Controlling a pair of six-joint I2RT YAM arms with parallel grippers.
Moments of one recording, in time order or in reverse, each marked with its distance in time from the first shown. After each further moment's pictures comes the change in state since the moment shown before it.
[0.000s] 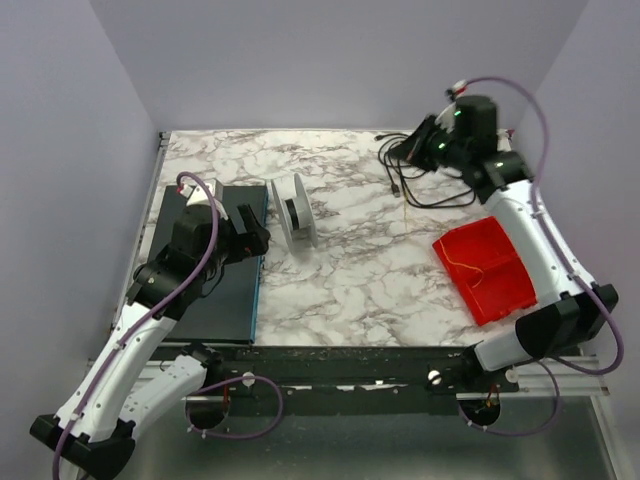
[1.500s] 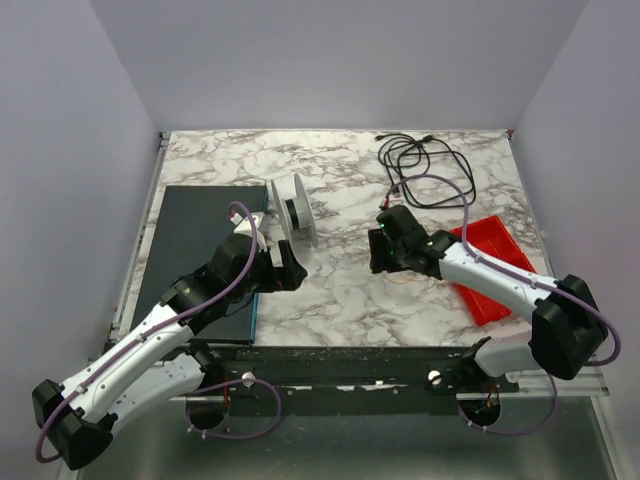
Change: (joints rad) left arm -0.265 -0.024 -0.290 0.227 0.108 -0.108; right arm 0.405 -0.116 -0.821 0.124 0.393 -0.206
